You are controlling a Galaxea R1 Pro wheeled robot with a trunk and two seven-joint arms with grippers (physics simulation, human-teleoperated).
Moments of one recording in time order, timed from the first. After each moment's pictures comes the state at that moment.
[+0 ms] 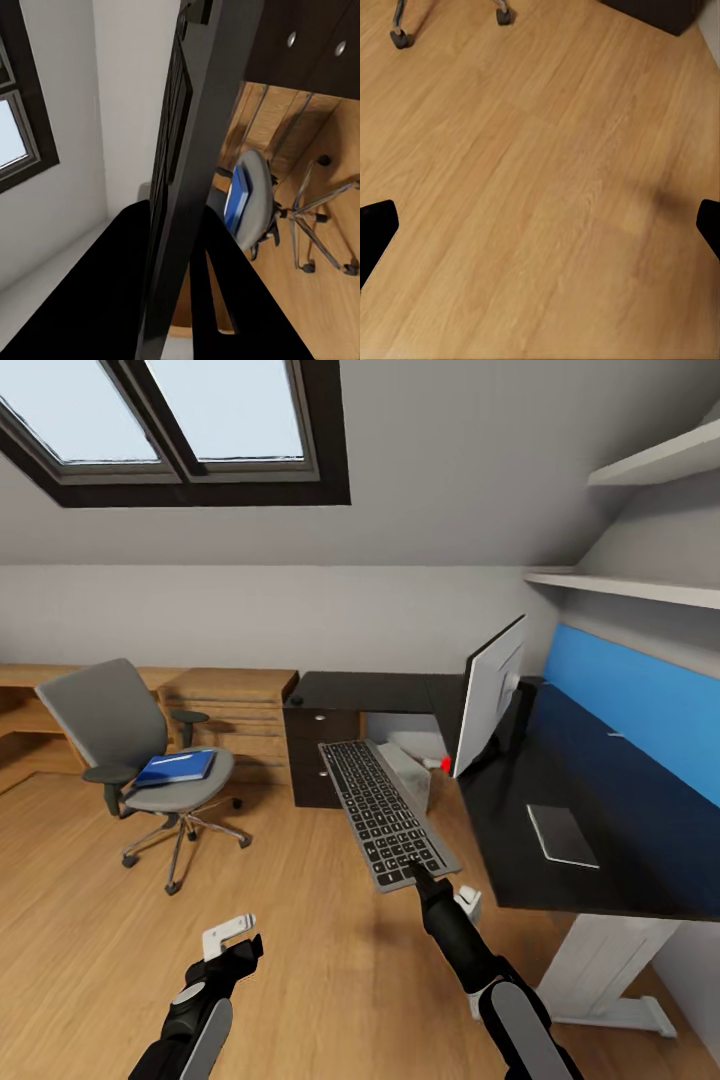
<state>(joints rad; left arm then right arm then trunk) -0.21 -0.03 -0.09 -1.19 0.40 0.32 0.43 -0.16 0.05 0.20 -1.41 -1.34 0.17 0.14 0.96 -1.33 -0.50</state>
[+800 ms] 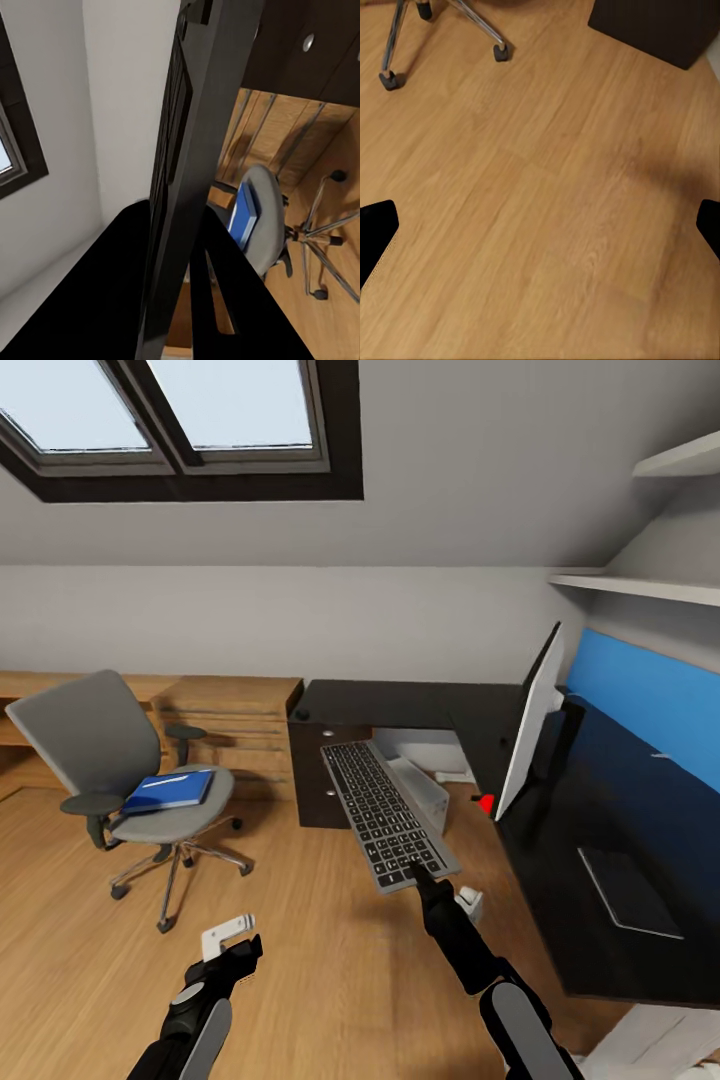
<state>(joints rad) -0.21 -0.03 -0.09 -1.18 0.41 0.32 0.43 -0.16 0.04 0.20 -1.40 -1.34 0.17 0.14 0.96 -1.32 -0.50</state>
